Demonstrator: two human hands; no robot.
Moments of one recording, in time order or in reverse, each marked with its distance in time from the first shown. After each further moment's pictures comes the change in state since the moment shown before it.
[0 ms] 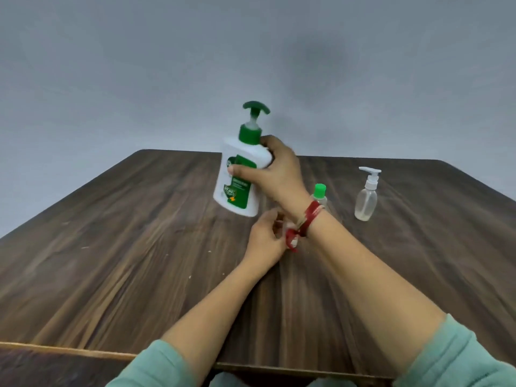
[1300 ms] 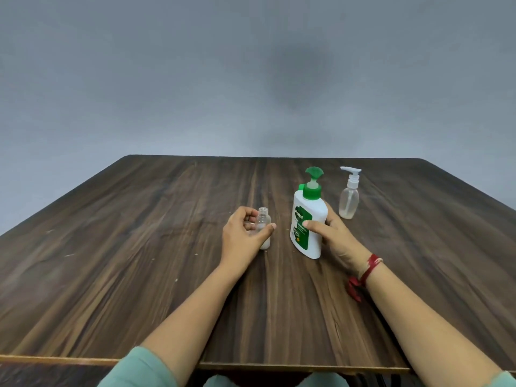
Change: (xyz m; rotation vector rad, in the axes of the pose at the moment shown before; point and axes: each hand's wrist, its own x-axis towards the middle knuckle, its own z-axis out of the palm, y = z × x) left_hand 0.001 -0.009 -0.010 0.032 0.186 -0.044; right_hand -0.067 0.118 -0.106 0.200 -0.160 0.271
